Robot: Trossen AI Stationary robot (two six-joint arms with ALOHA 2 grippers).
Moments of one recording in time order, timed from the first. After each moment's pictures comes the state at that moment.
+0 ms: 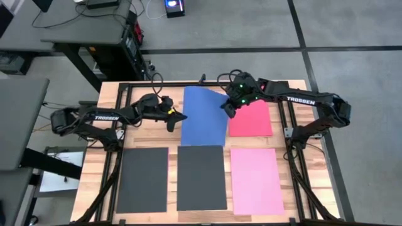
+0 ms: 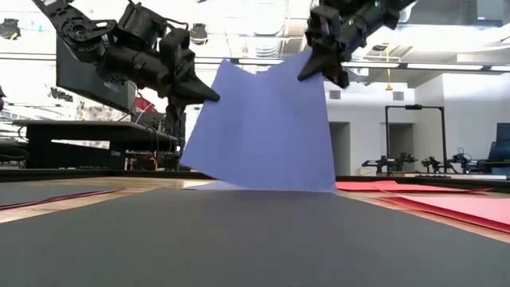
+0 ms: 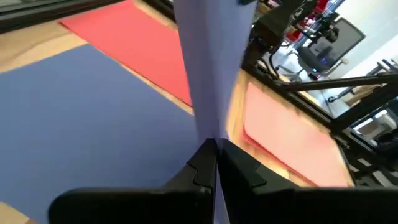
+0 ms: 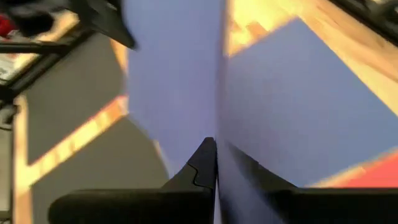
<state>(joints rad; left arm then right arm) 0.42 1.26 0.50 0.46 0.32 -0.42 -0.43 1.42 1.13 -0.47 -0.26 0.28</state>
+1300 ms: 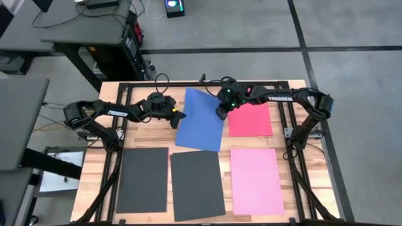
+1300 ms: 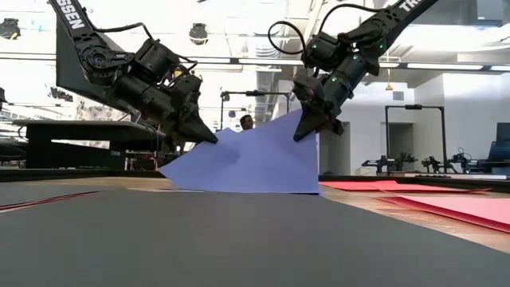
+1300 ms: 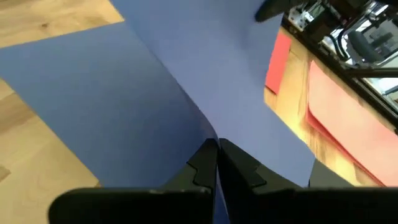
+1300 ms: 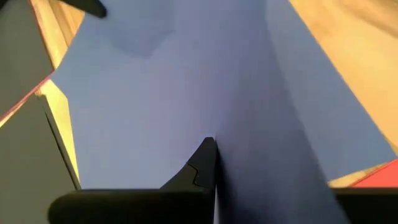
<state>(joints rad) 0.52 1.47 0.50 0.49 0.31 -0.39 -0.47 1.65 1.05 -0.28 -0.22 0.24</state>
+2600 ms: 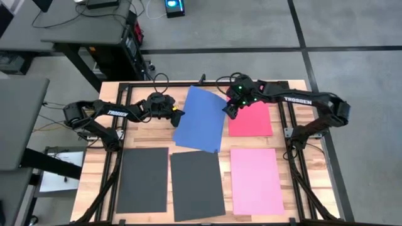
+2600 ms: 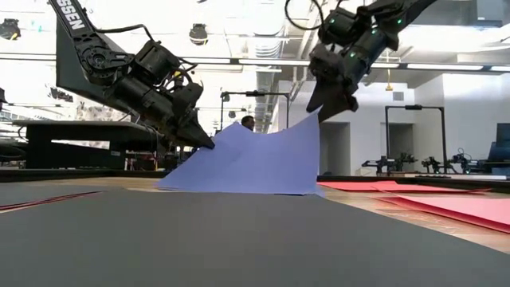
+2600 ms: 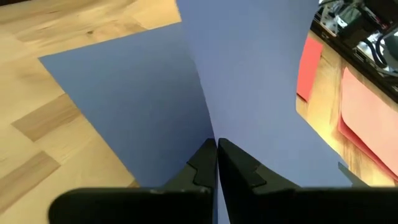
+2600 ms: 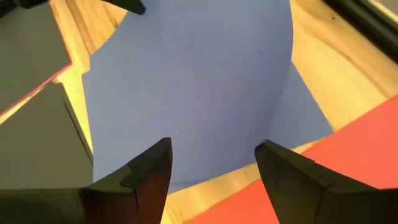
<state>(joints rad) 0.52 1.47 0.50 0.47 0.20 -0.38 -0.47 1.44 1.05 -0.48 -0.17 0.18</state>
